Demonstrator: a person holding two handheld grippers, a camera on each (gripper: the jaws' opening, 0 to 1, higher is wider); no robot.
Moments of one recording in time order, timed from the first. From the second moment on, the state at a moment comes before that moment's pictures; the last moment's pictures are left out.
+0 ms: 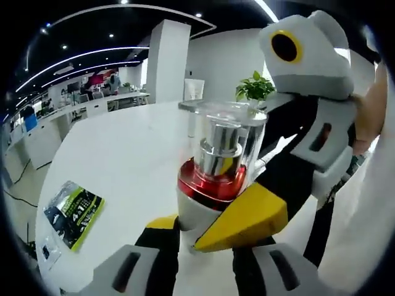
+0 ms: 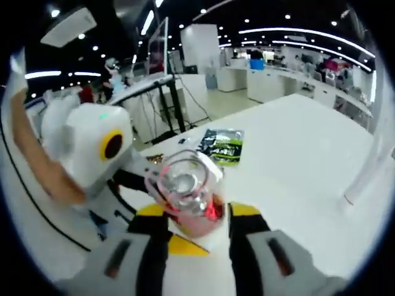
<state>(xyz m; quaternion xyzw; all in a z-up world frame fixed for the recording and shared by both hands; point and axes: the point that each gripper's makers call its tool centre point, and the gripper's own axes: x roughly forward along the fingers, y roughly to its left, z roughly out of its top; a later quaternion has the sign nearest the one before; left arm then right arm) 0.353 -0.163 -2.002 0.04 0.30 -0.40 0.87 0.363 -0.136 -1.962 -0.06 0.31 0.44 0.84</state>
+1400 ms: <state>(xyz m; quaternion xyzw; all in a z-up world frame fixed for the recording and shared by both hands) 0.373 -0.221 -1.961 0.13 0.25 -0.49 0.82 0.400 -0.207 -1.910 -0.08 0.26 0.38 0.88</state>
